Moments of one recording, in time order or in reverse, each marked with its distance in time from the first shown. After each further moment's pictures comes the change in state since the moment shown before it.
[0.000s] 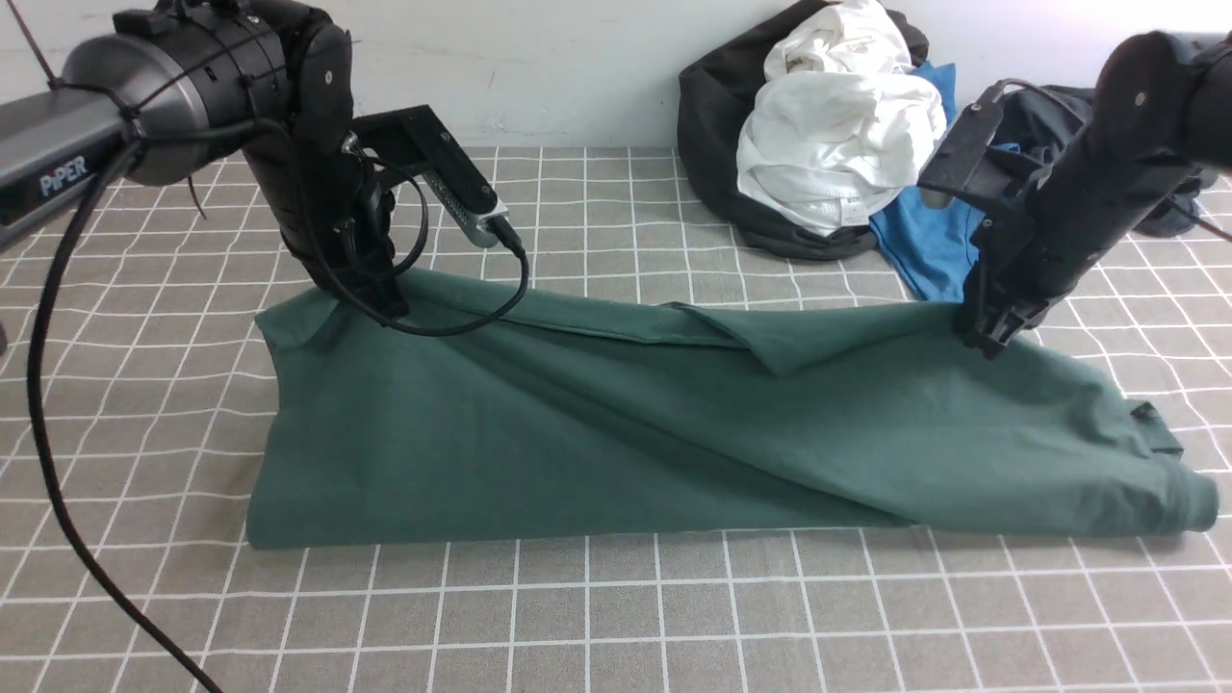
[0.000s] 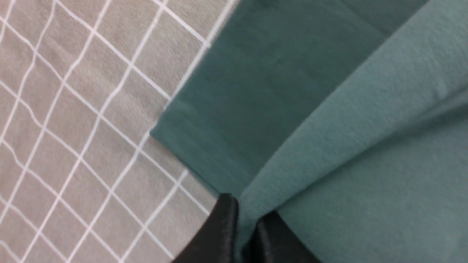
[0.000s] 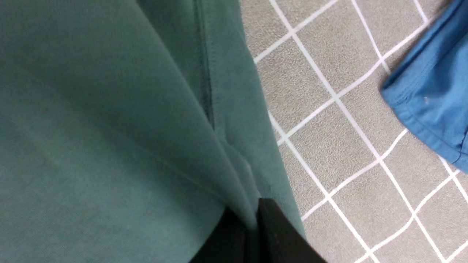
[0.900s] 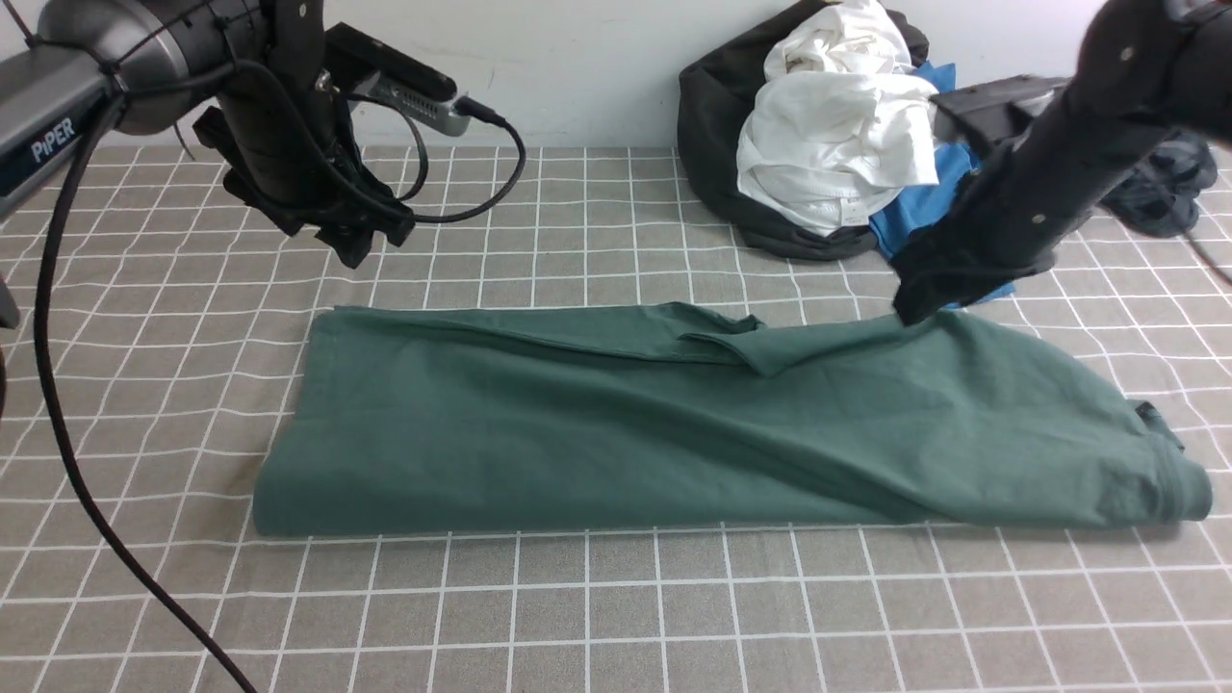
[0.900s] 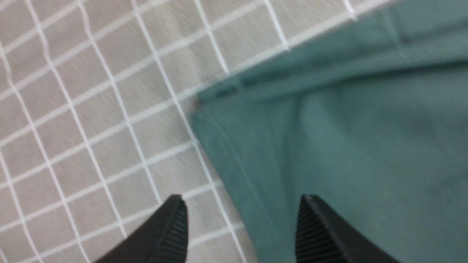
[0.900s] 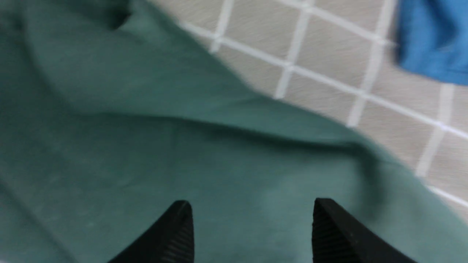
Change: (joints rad) right arm 0.069 0.020 -0.110 0.131 0.150 0.472; left arm -0.008 0.010 -0.163 0.031 0.206 -0.430
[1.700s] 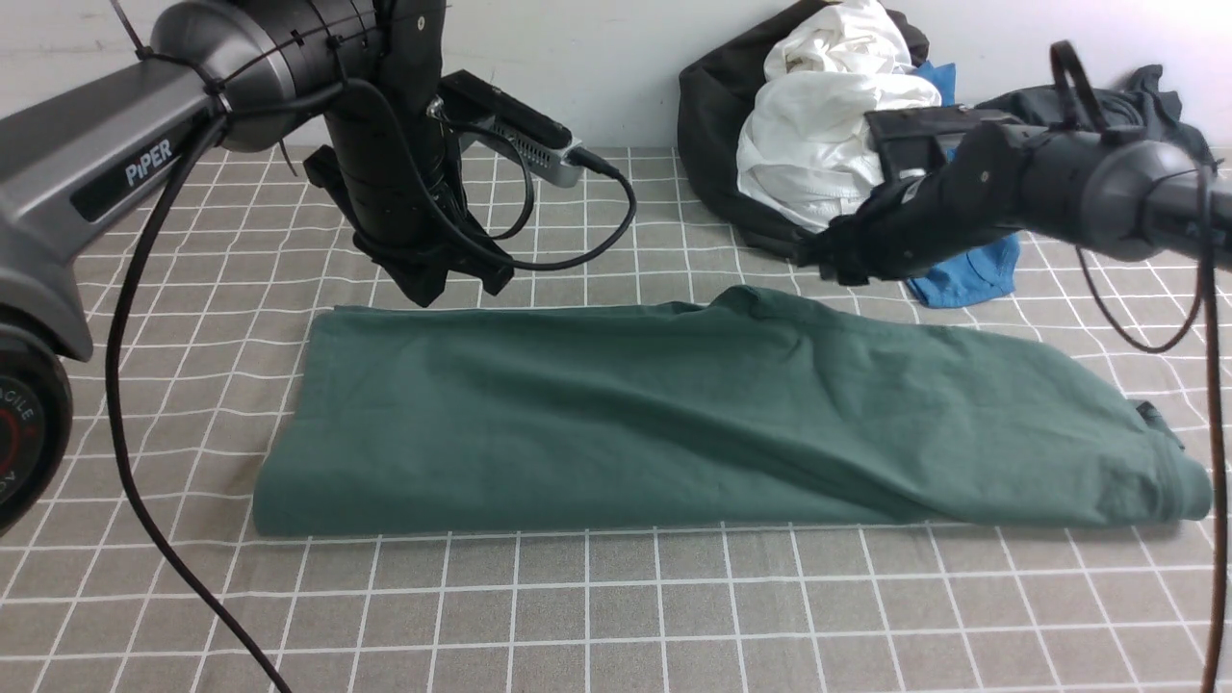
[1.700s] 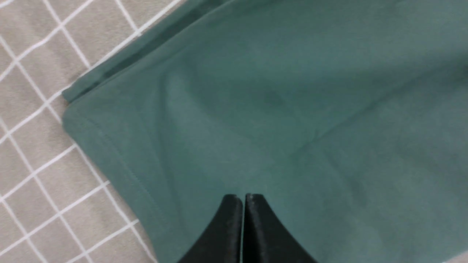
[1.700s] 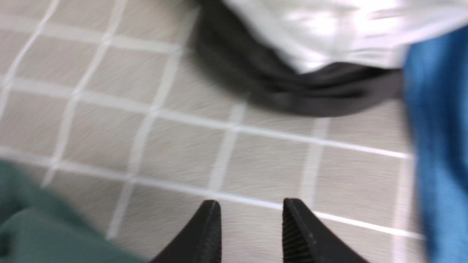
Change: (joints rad) right arm -0.015 0.180 -0.005 -0.013 -0.590 0.305; left arm -0.117 0.001 0.000 -0.079 0.068 0.020
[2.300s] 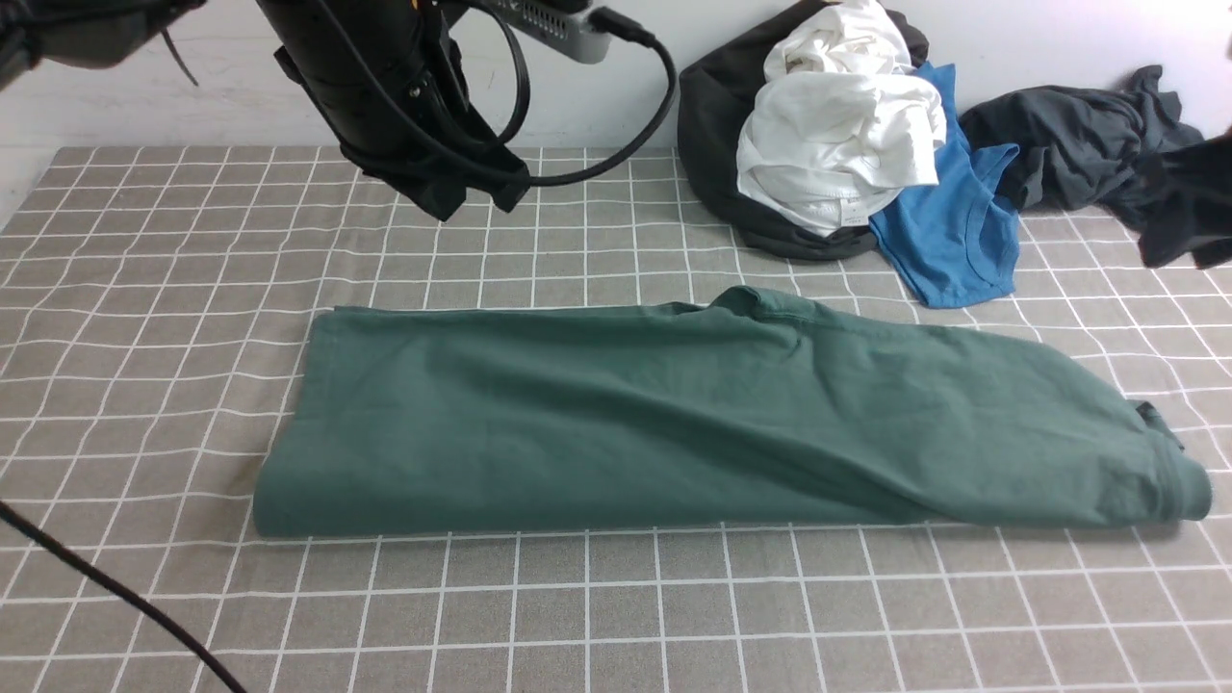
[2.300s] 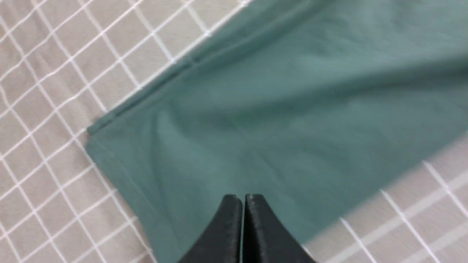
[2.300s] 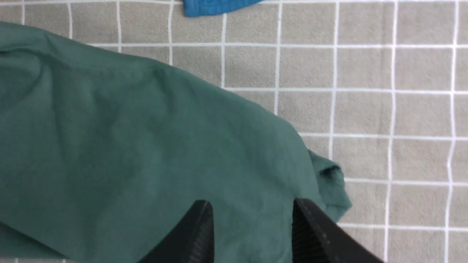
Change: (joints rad) right arm -0.342 -0.458 0.142 0.015 0.641 -0.157; left arm -0.088 -0.298 0.091 -0.047 0.004 0.006
